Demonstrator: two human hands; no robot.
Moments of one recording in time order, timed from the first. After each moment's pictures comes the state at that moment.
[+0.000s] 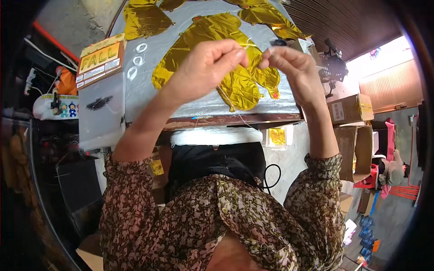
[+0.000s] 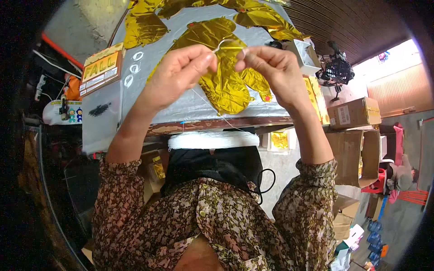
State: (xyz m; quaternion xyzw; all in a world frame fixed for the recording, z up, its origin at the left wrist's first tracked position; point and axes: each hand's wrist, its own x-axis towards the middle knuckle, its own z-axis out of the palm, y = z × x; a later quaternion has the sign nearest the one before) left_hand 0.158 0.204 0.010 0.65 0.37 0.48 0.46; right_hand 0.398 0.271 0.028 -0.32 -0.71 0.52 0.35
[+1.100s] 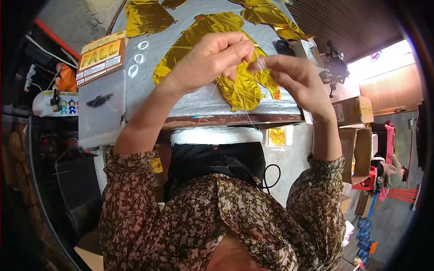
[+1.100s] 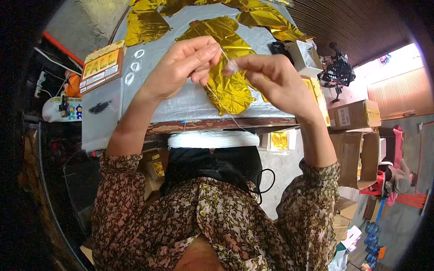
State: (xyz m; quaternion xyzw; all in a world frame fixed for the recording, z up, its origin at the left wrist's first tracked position) left_hand 0.153 0.221 0.010 0.64 0.30 0.47 0.53; right_hand 0.399 0.257 0.057 -0.26 -0.83 0.46 0.18
